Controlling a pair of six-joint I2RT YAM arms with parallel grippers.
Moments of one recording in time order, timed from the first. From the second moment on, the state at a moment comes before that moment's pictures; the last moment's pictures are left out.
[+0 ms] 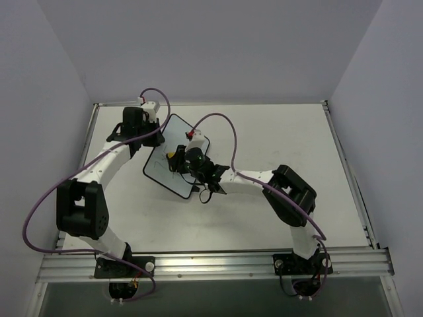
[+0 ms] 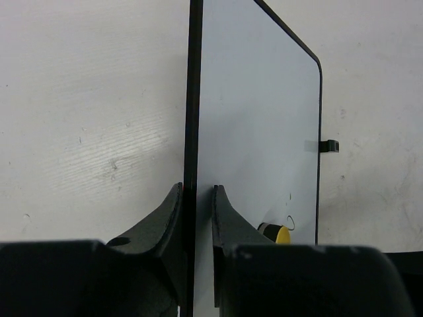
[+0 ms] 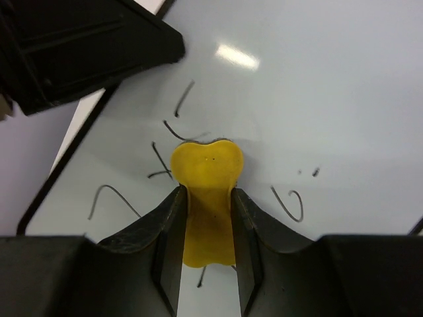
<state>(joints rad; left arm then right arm) -0.19 1.63 1.24 -0.28 0.18 -0.12 0.94 1.98 1.26 0.36 0.26 0.66</state>
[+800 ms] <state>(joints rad) -0.21 1.61 1.21 -0.21 0.15 -0.12 0.83 1.94 1.05 0.46 0.21 0.72</state>
